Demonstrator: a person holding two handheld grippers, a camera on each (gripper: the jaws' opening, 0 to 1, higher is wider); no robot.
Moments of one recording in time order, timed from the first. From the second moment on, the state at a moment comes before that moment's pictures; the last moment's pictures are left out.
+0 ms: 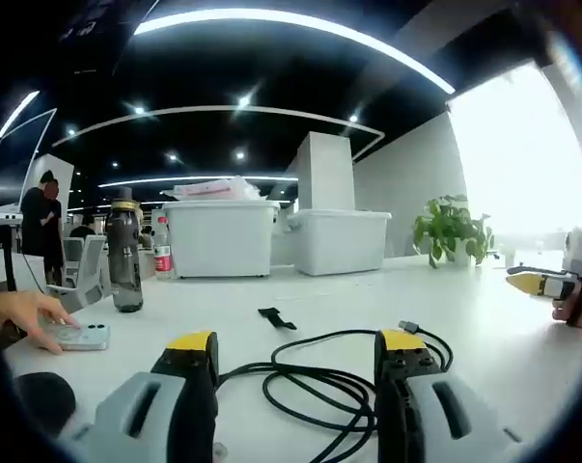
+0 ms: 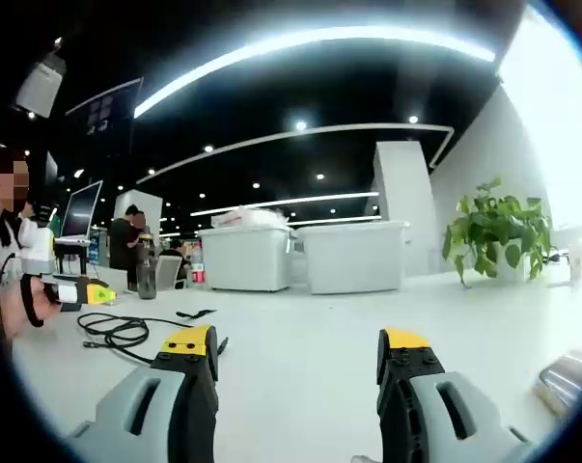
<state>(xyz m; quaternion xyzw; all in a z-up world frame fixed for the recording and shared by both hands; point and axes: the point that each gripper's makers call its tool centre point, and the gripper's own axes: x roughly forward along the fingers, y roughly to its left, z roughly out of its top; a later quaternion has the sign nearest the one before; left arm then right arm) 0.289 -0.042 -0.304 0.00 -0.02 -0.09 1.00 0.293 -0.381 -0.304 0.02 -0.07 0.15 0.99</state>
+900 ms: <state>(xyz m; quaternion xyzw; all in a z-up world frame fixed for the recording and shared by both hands) 0.288 -0.051 -0.298 0.00 -0.02 -0.12 0.99 0.294 -0.381 -0.306 0.02 -0.06 0.15 0.99</state>
